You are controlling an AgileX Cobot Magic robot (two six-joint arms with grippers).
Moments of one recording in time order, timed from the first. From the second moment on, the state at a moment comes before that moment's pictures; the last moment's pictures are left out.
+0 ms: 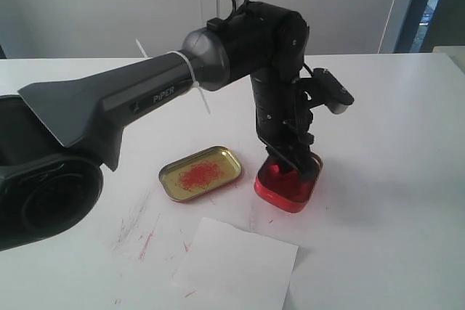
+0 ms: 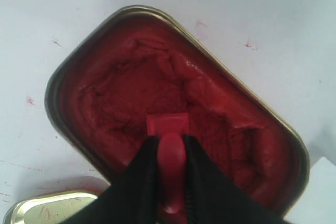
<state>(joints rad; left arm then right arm) -0.87 2.41 -2.33 -0.08 1.32 0.47 0.05 0.01 -0.01 0.06 0.35 0.06</state>
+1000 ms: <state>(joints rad) -0.88 2.39 -2.30 -0.02 1.32 0.48 0.05 0.01 -0.01 0.06 0.35 0.06</state>
